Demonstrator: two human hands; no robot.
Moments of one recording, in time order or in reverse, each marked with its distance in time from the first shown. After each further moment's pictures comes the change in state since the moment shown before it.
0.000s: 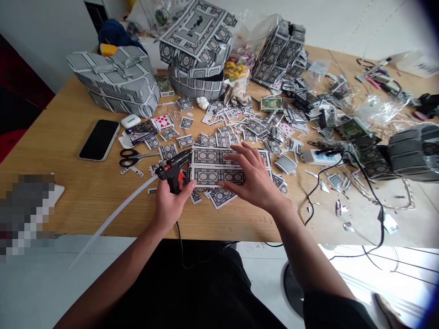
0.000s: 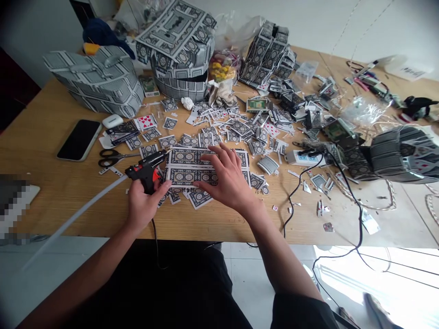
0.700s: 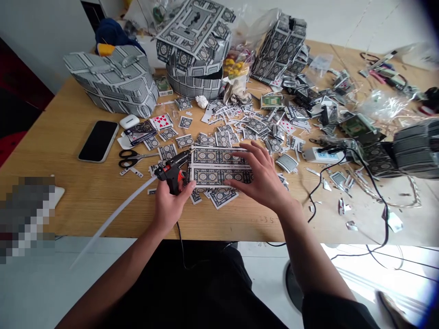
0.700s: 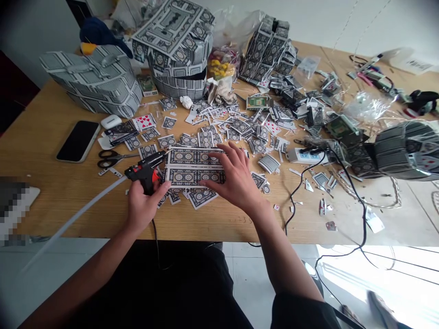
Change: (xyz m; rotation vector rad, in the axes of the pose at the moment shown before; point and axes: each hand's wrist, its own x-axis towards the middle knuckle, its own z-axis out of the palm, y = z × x) left_hand -0.001 0.001 0.001 0.006 0.012 -0.036; right_hand -0.009 0.014 -0.006 -0.002 0.028 0.047
